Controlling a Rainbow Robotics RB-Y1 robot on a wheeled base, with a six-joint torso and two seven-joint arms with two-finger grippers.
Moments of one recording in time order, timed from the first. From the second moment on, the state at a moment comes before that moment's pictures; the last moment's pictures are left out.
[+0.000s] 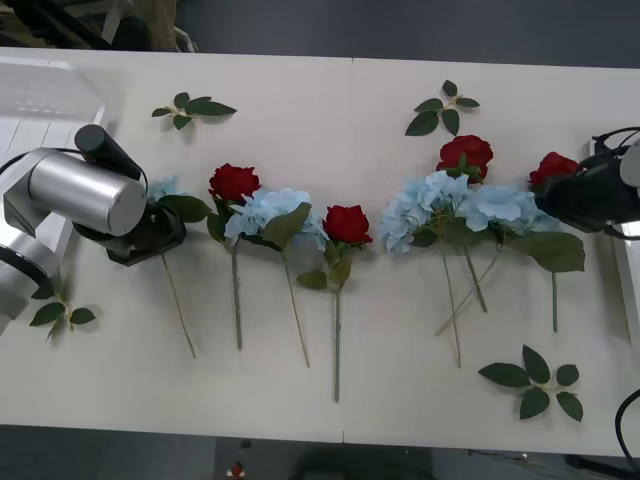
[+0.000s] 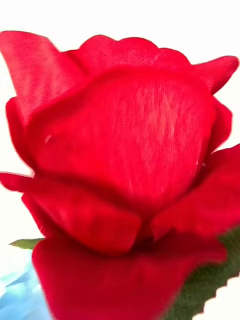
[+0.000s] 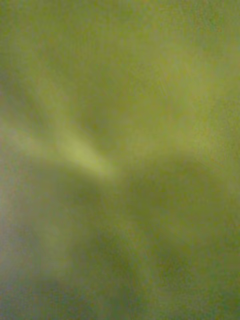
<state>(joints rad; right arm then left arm) -0.70 -0.67 0.07 -0.82 -0.90 1.03 1.45 -0.58 0.61 -0.36 -1.33 0.62 1.31 -0.79</state>
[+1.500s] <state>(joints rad) -0.51 -0.97 -0.17 -0.85 -0.80 0.99 1.97 -0.85 1.04 -0.16 -0.99 1.02 1.50 -2.05</state>
